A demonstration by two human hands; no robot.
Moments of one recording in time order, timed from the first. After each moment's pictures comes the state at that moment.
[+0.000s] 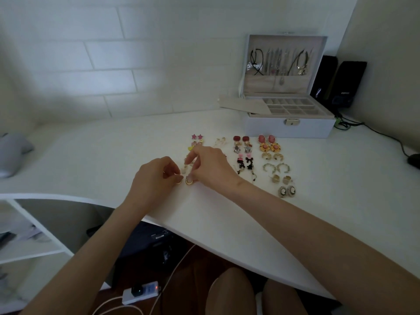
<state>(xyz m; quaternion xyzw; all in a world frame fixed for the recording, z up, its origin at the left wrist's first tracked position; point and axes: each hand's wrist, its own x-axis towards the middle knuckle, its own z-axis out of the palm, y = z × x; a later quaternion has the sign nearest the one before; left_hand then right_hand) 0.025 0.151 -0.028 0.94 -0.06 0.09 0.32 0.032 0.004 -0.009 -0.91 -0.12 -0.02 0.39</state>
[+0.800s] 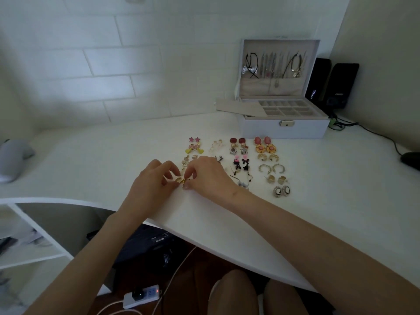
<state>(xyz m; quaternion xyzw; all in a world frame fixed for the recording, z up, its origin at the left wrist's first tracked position) 0.021 0.156 -0.038 0.94 -0.14 0.14 0.28 0.024 0.003 -0.018 -0.94 -0.16 -0.05 0.30</state>
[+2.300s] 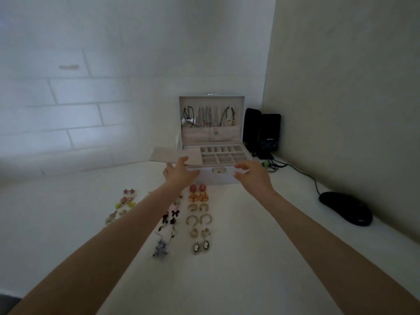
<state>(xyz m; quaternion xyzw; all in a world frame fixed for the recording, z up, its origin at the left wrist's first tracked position) 0.136 -0.076 0.025 0.92 -0.02 0.00 0.40 0.087 -0.265 0.006 -0.89 0.07 -0.21 0.40</state>
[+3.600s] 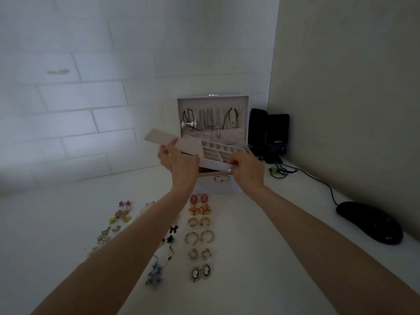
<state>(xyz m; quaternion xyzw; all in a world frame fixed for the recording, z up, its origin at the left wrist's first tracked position) 0.156 -0.106 0.036 0.77 -0.03 0.24 0.59 0.151 -0.258 0.012 -0.91 0.04 -0.30 0.27</state>
